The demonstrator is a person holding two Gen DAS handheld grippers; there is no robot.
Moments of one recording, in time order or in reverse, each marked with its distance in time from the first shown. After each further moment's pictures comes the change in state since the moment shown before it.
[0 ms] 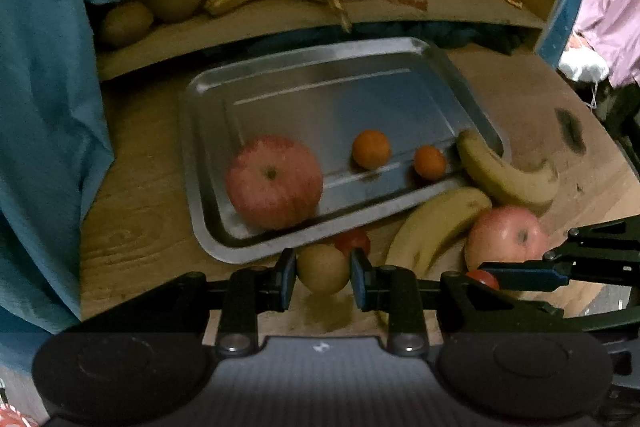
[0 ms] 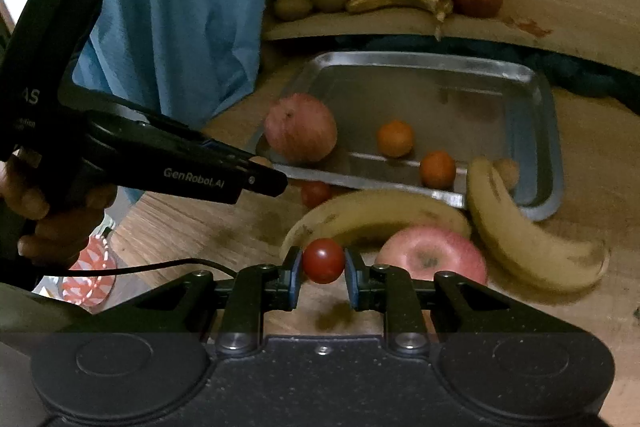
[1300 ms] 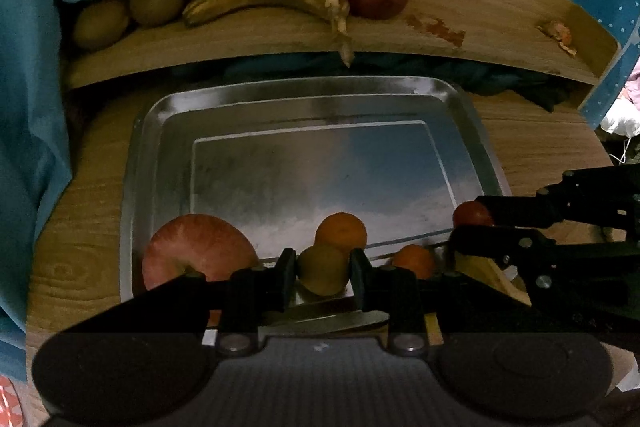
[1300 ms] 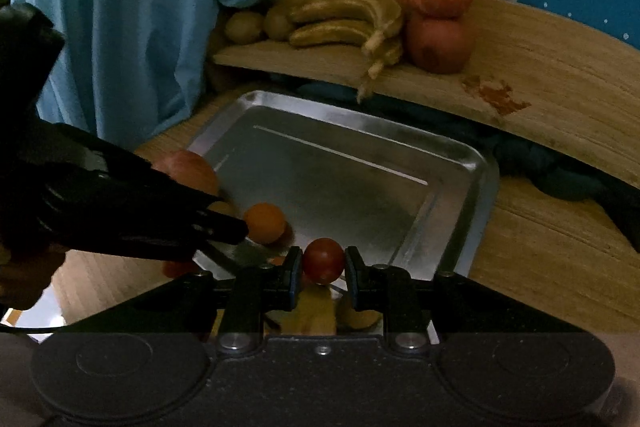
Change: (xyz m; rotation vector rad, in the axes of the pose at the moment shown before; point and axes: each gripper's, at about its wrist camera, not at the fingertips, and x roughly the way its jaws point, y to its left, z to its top) left arm 0.061 -0.035 0.057 -0.166 0.007 0.053; right arm 0.028 -0.106 0.078 -0.168 0.010 -0.002
